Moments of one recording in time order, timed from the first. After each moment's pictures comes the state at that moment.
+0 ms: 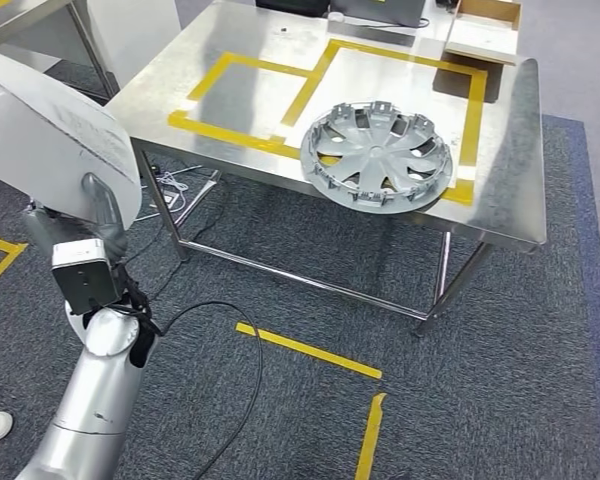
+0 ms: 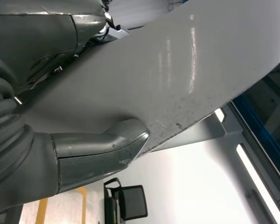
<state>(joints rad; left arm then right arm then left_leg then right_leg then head) -0.38 -0.12 -0.25 -1.46 -0.24 0.70 -0.64 -0.05 0.18 -1.17 -0.20 1.28 0.09 -0.44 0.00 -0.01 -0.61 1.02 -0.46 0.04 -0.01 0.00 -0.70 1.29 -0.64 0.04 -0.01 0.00</state>
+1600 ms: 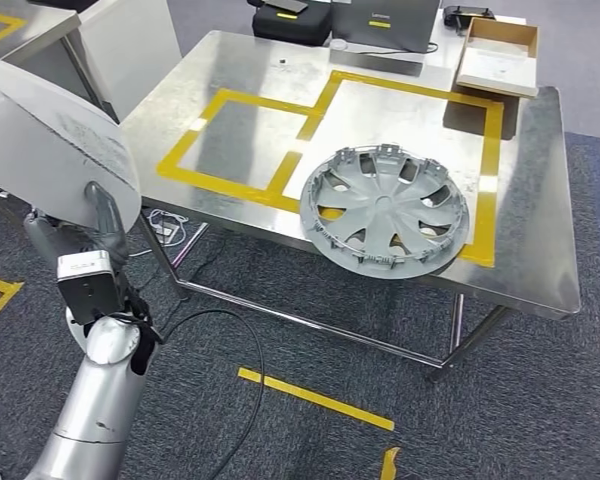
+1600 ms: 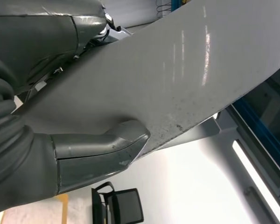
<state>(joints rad) -0.35 -0.13 -0.24 -1.47 -0.27 0.70 -0.65 -0.04 0.18 -1.17 -0.20 1.28 0.09 -0.44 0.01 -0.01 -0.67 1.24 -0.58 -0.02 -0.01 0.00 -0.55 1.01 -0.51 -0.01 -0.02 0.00</state>
